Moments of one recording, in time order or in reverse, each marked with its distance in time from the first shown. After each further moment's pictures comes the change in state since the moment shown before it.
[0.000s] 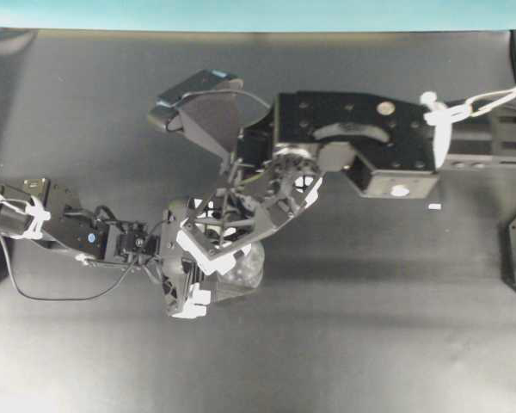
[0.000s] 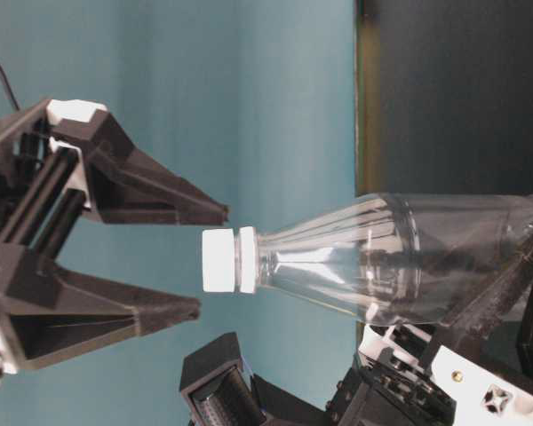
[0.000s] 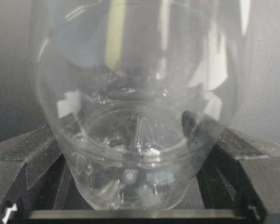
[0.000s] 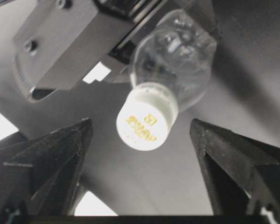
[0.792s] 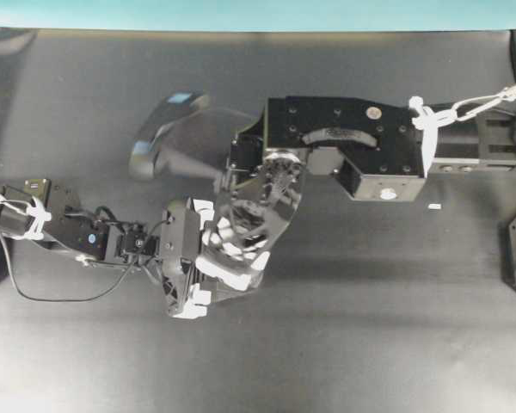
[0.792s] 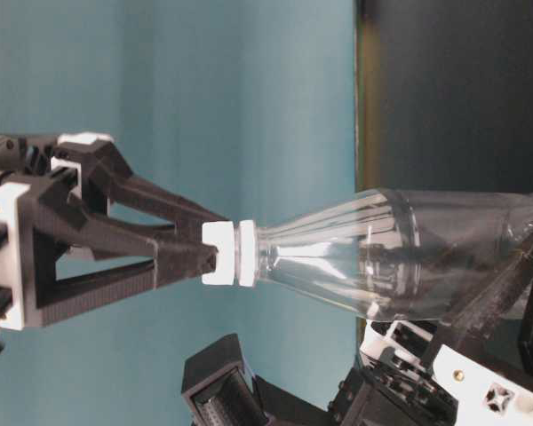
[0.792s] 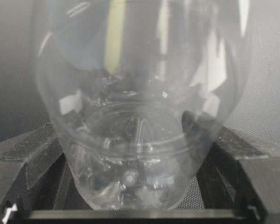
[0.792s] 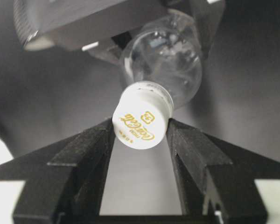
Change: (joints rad) left arm 0.000 0.009 -0.002 0.000 0.000 -0.002; right arm 0.003 0.023 -0.035 -0.002 0.092 -0.545
